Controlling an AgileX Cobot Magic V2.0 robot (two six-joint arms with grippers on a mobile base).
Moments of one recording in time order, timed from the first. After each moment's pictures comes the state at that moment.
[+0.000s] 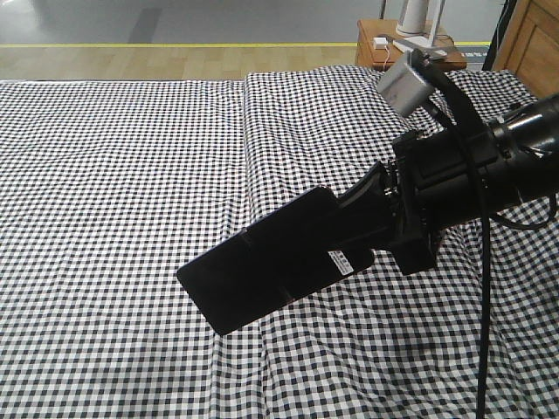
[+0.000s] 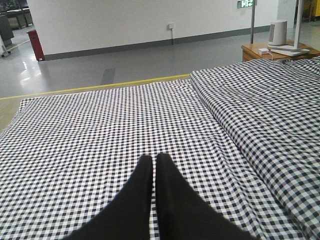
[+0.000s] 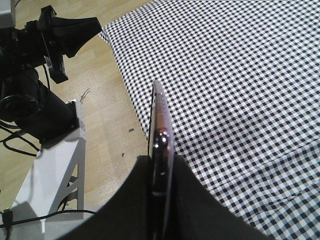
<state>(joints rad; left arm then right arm) 0.01 -0.01 0.03 -0.03 0.18 0.15 0.26 1.37 -1.21 0.96 1.23 -1.02</state>
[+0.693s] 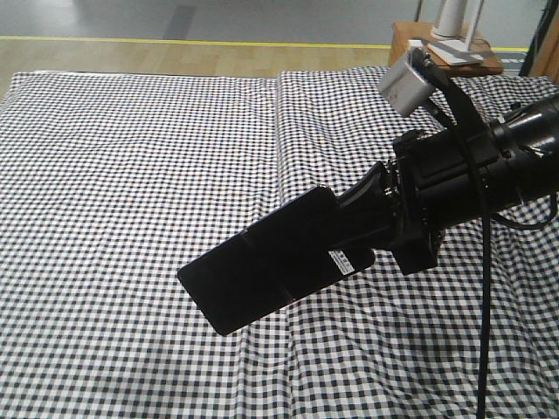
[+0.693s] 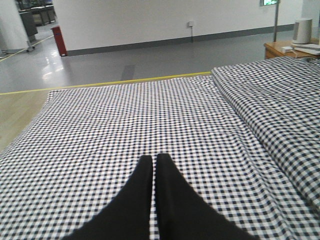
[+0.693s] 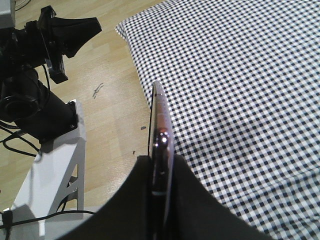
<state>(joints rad) 0.01 -0.01 0.03 -0.03 0.18 0.15 0.26 1.37 -1.21 0.96 1.23 -1.02</state>
